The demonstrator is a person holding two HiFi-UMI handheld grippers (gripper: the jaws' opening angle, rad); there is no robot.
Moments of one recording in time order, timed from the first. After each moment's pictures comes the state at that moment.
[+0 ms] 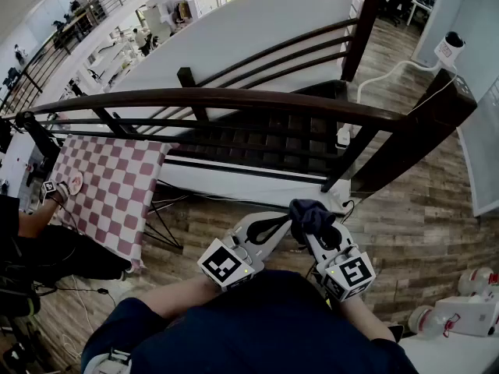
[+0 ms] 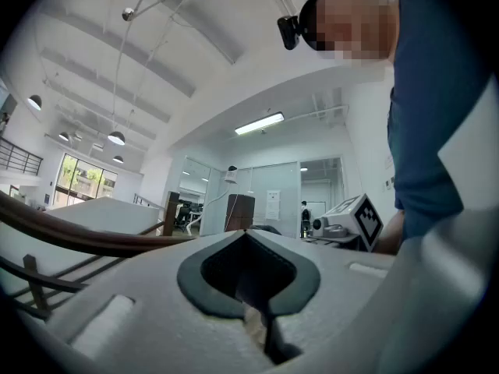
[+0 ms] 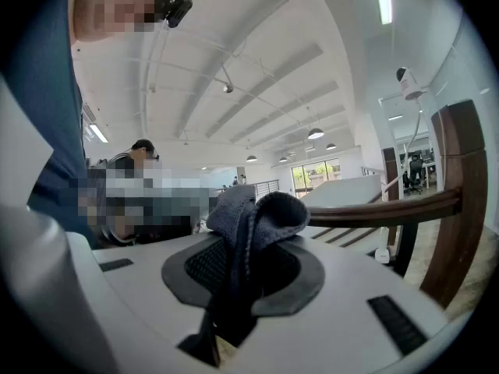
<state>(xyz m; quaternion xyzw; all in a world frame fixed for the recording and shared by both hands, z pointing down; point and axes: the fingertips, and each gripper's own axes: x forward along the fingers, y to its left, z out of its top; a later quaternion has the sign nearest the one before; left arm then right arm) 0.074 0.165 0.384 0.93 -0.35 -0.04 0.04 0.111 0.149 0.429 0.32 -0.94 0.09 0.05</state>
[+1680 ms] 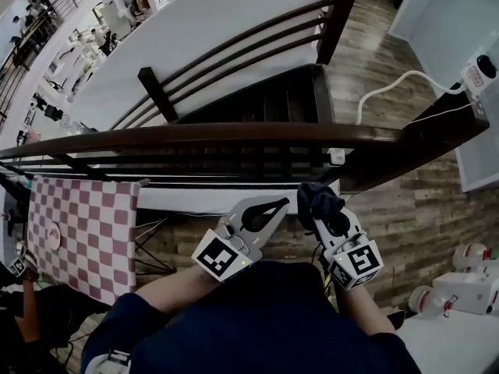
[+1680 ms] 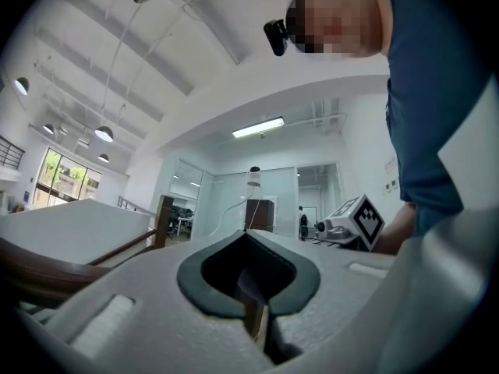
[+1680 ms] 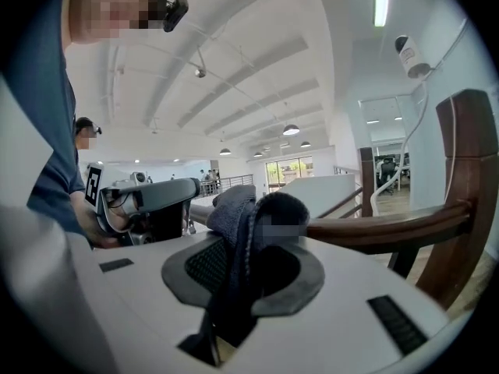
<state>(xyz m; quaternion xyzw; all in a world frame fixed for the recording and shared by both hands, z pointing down) 0.019 -0.061 0.389 0.95 -0.30 -0.07 0.03 0.089 -0.072 0.445 0.42 -0.90 0.10 0.08</state>
